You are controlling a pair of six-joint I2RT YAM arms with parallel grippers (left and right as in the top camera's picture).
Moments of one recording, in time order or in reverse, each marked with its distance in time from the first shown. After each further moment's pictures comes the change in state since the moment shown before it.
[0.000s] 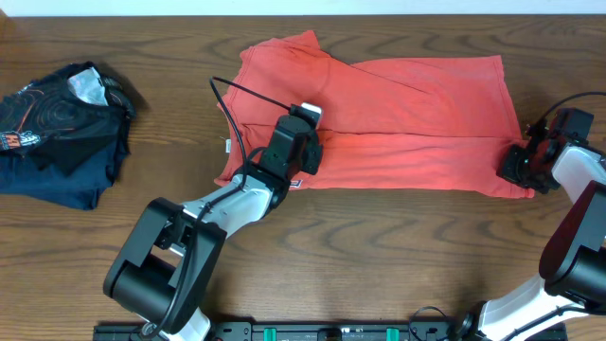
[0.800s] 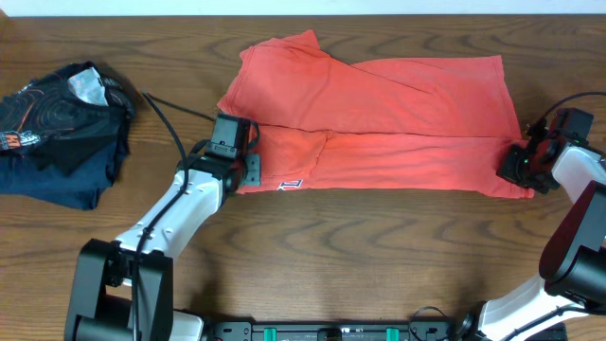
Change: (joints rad) left arm 0.245 -0.194 0.018 -0.689 -0.038 -0.079; right arm 0.000 0.000 -0.001 -0.001 0.000 0.000
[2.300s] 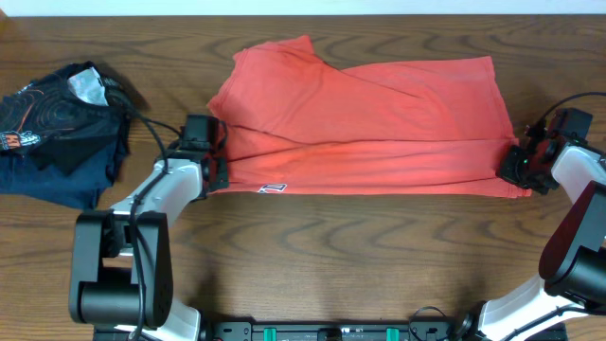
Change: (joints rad) left arm 0.201 0.129 0.002 -0.008 -0.157 -0.030; right arm 0.003 0.000 0.001 -0.015 0.020 0.013
